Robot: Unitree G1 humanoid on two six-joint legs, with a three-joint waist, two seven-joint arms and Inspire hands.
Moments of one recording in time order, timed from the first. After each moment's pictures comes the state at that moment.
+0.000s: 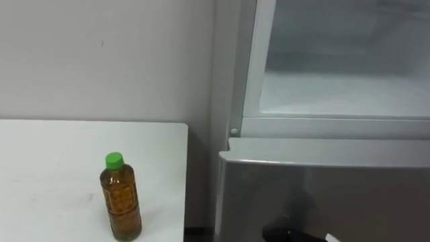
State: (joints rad) left arm 0.30 0.26 0.08 1.17 -0.10 -0.05 -0.03; right arm 0.29 -0.54 -0.13 -0.37 0.15 0.28 0.50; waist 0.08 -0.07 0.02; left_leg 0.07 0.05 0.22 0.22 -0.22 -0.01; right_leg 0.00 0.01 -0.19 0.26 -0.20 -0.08
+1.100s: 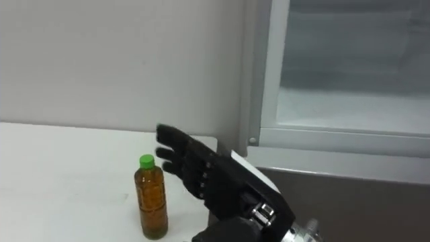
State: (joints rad) left arm 0.27 0.26 0.03 1.12 -0.05 0.03 -0.01; right arm -0.09 -0.30 0.11 -0.37 0.62 0.15 0.63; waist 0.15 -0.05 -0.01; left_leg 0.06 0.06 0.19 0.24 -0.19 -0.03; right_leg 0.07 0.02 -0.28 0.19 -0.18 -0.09
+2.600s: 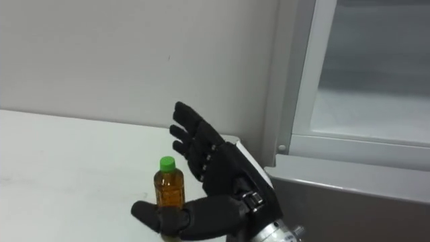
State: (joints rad) left arm 0.25 0.23 -0.01 1.12 -0.03 0.05 0.02; right arm -0.10 -0.26 0.20 -0.32 0.52 0.03 0.18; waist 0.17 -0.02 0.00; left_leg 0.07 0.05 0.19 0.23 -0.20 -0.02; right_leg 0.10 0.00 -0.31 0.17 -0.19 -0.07
